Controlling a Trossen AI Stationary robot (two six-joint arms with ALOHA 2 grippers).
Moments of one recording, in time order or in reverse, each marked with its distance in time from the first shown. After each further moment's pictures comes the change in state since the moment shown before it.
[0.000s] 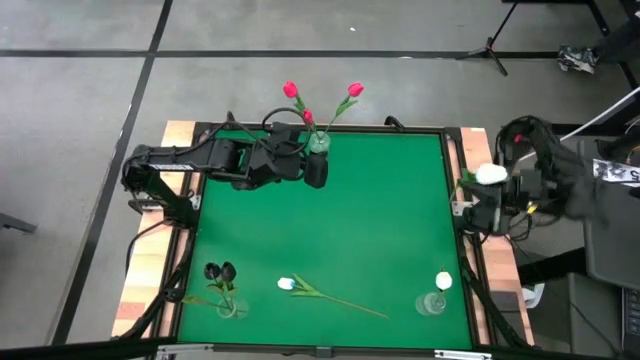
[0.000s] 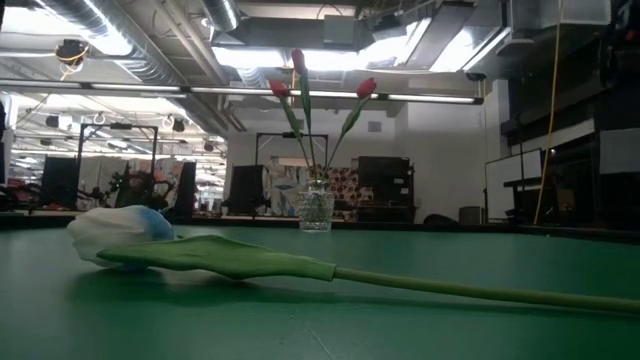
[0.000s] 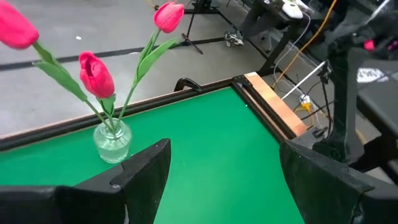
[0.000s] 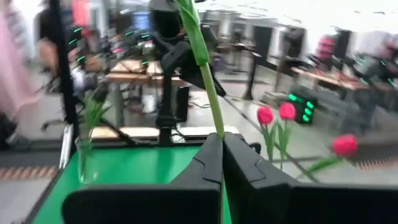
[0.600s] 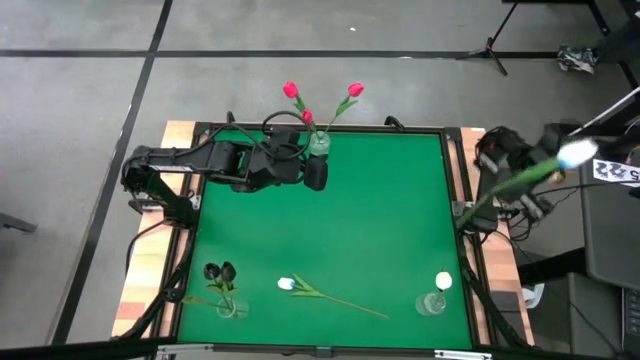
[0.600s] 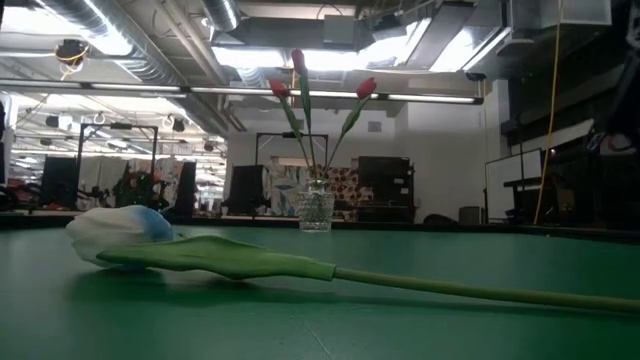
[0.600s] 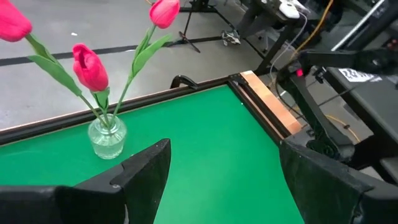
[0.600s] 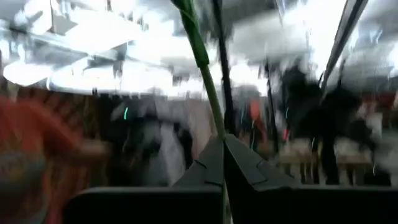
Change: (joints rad) left arm -0.021 0.001 0.000 -0.001 -0.001 -0.019; right arm -0.007 -0.654 -0.459 0.604 -0.811 -0.420
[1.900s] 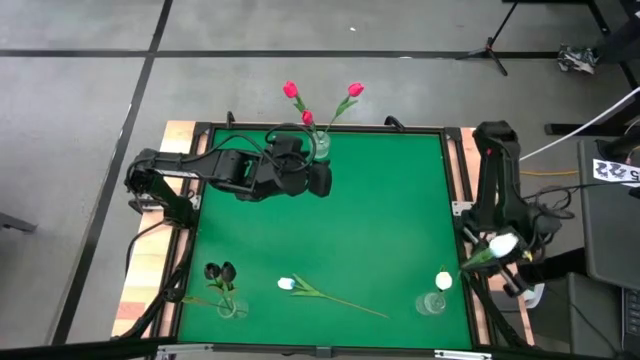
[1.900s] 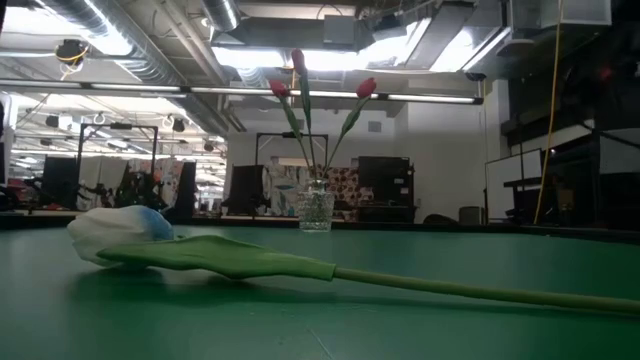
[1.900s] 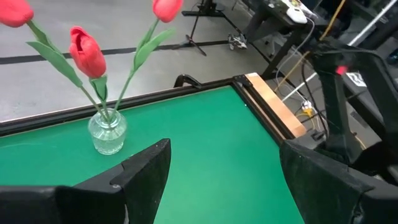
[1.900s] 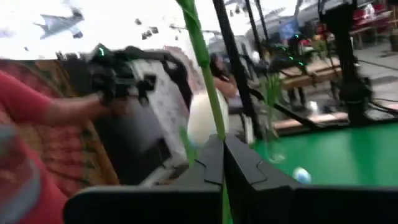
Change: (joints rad) left arm -0.038 0.035 0.001 -0.008 -0.067 -0.069; right arm 0.322 0.574 -0.409 0.900 0.479 0.145
